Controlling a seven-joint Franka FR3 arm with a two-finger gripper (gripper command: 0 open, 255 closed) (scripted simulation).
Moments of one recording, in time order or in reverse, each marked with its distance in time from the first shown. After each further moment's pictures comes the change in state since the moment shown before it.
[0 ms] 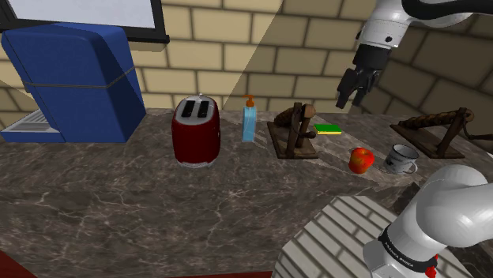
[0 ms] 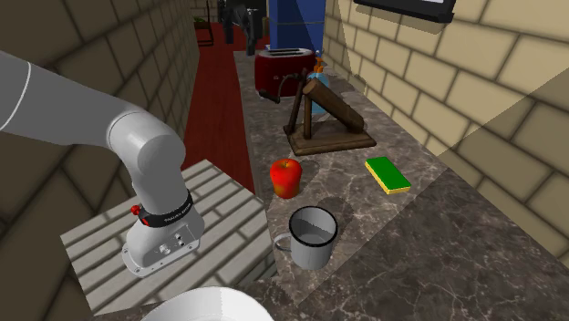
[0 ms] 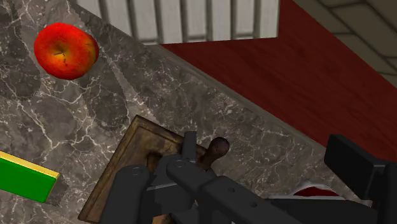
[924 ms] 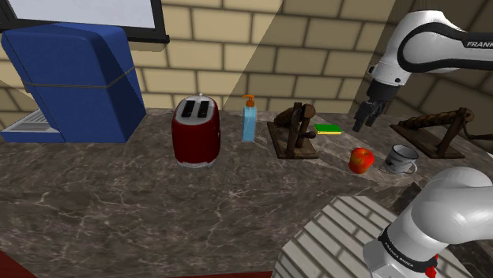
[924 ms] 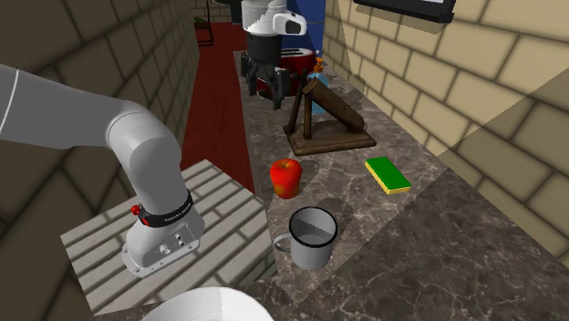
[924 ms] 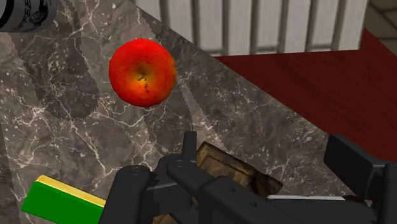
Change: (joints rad) arm -0.106 -0.097 -0.198 -0.286 -0.207 0.191 -0.234
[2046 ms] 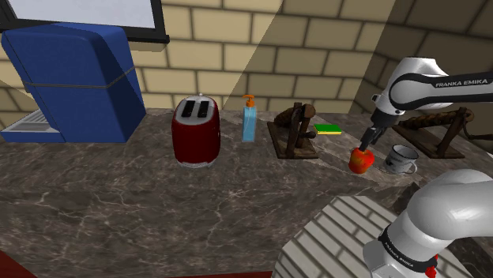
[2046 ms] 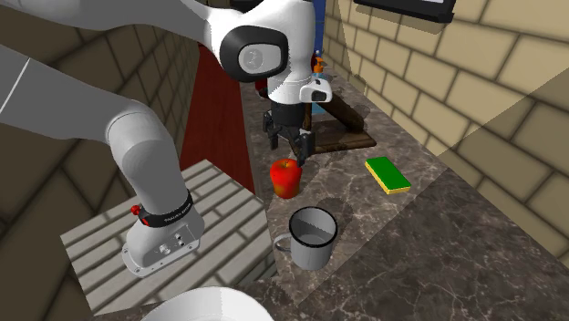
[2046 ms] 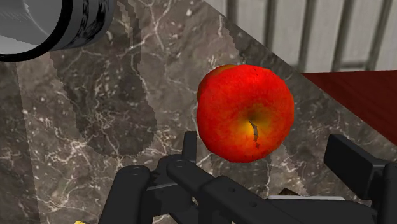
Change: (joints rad) arm -0.106 0.109 -0.239 -0.181 -0.213 0.319 -0.193
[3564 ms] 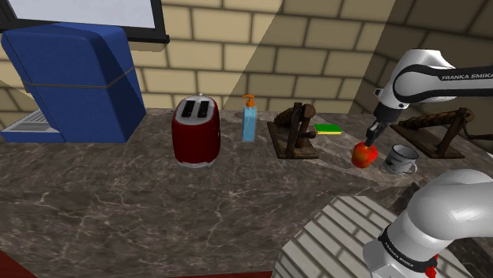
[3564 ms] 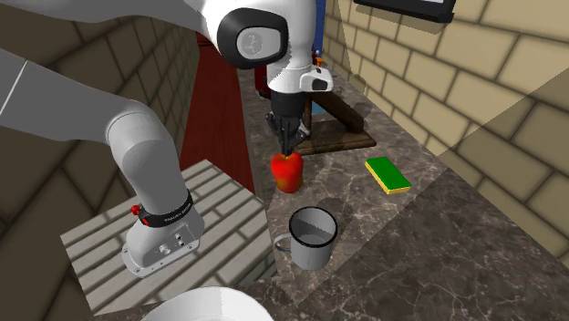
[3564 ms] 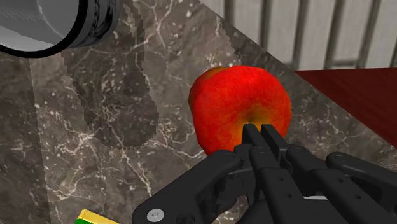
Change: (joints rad) arm 0.004 -0.026 0.022 0.042 0.016 -0.067 0.002
